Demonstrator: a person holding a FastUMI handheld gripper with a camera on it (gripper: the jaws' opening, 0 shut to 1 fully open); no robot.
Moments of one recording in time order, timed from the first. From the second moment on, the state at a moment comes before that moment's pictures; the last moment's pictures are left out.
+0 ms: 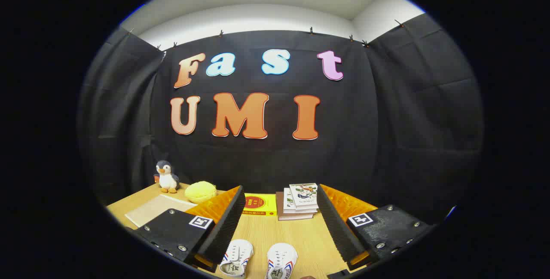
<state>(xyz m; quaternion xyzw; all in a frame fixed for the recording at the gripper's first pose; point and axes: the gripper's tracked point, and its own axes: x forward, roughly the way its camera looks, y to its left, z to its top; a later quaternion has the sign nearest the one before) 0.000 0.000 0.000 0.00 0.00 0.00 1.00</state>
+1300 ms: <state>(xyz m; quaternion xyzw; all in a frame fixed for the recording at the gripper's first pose) 0.023 0.039 -0.056 0.03 0.09 0.11 0.99</state>
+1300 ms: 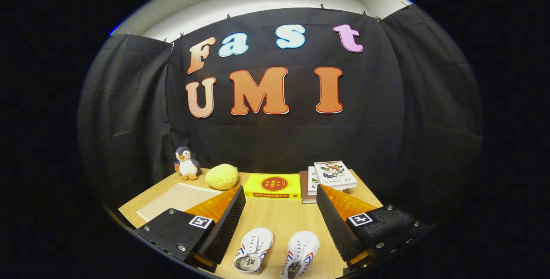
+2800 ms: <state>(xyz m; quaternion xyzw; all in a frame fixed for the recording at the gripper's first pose) 0.005 0.206 -0.241 0.35 0.42 0.32 0.77</state>
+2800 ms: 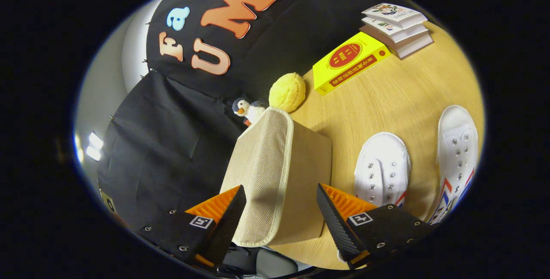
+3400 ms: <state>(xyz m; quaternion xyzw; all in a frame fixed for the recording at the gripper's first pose) 0.003 0.227 -0.225 0.48 0.42 0.34 0.69</state>
